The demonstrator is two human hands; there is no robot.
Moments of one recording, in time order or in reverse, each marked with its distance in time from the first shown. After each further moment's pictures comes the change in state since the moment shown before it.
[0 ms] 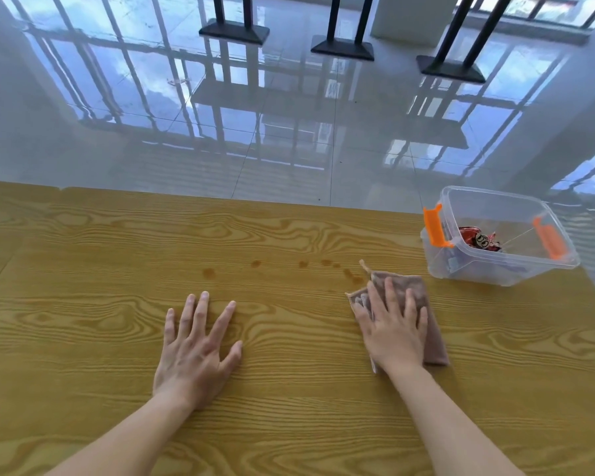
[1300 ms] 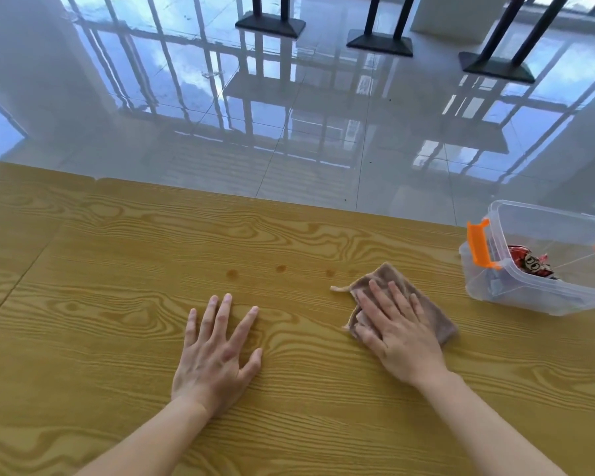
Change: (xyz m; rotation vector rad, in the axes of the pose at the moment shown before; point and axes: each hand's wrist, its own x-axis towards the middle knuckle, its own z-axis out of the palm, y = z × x) left_hand 0.000 0.000 -0.001 -0.018 0.007 0.008; right_hand 0.030 -0.004 -0.001 -0.141 -0.026 -0.509
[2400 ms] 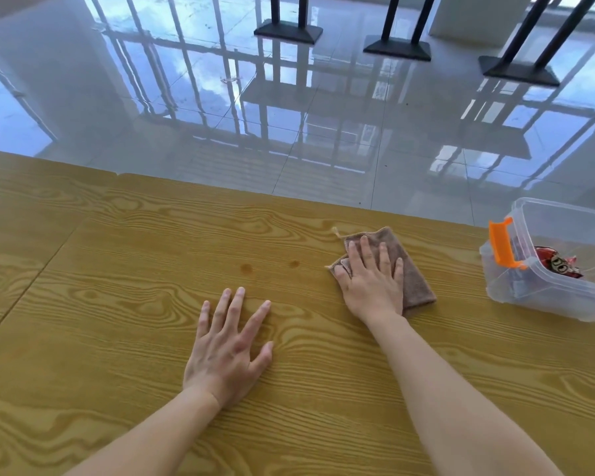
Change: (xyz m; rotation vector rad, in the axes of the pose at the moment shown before) left_hand 0.000 -0.001 0.005 0.017 0.020 -0.002; right_hand 0.097 -0.066 -0.010 0.117 0.017 0.235
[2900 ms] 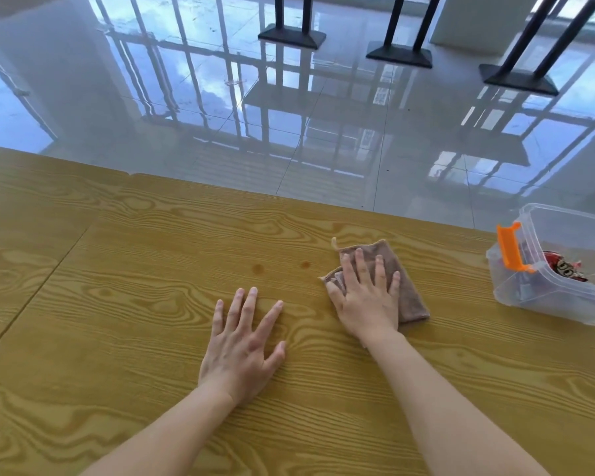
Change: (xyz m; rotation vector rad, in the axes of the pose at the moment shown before) left_hand -0.001 -0.001 -0.004 -0.016 -0.038 0.005; right_hand -0.029 -0.027 0.014 -0.034 -0.007 -0.038
